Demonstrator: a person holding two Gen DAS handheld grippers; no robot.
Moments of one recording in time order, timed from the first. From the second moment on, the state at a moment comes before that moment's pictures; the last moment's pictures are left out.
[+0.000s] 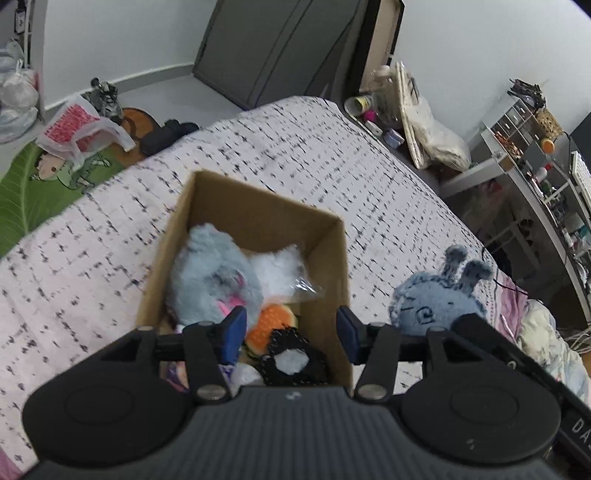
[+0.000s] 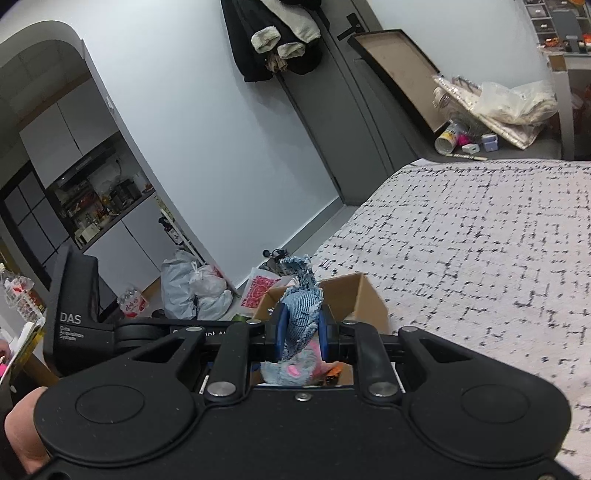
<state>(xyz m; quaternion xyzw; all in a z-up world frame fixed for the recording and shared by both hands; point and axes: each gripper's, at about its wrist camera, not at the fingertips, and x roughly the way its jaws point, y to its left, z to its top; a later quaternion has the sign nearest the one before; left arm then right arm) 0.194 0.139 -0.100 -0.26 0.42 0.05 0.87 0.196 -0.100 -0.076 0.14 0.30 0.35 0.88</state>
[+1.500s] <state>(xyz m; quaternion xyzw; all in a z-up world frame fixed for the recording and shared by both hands) 0.127 0.115 -0.019 -0.16 0.37 0.06 0.91 0.146 -0.147 -0.029 0.13 0.29 0.26 0.91</state>
